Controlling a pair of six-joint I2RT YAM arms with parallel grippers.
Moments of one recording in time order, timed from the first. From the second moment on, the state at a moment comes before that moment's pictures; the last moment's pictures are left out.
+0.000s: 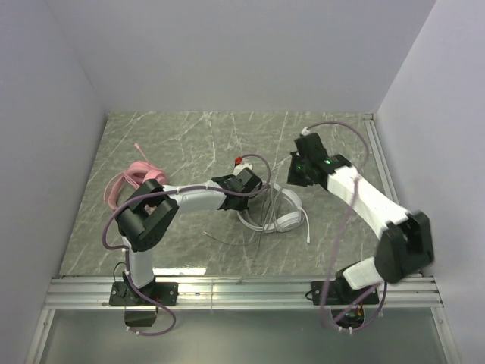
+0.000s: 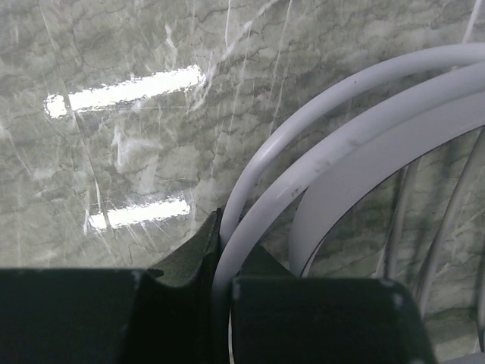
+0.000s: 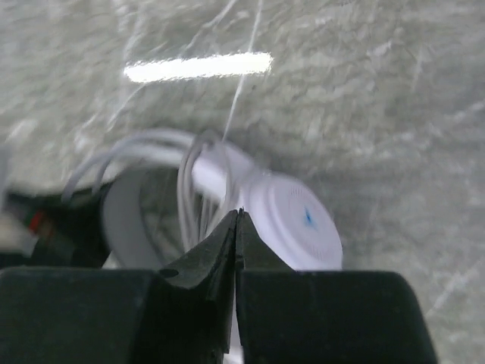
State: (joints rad) left arm -0.85 1.88 1.18 -0.34 -0.34 -0.59; right arm 0.42 1.53 1.18 -0.63 0.06 0.54
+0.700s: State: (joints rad) left arm -0.75 1.91 1.23 -0.35 -0.23 -0.54; right arm 0.87 0.94 0.90 -0.66 0.06 0.61
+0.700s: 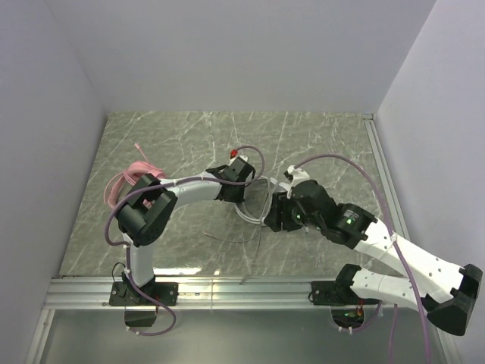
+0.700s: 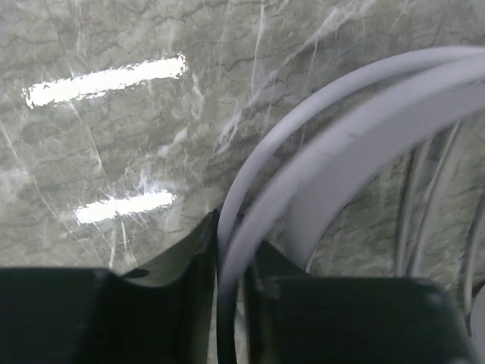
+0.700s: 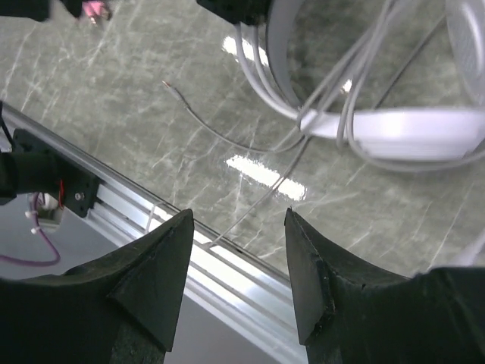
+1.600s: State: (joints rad) left arm -0.71 1.39 0.92 -0.42 -0.26 -0.63; right arm 1.10 1.08 0.82 -0.66 0.20 0.76
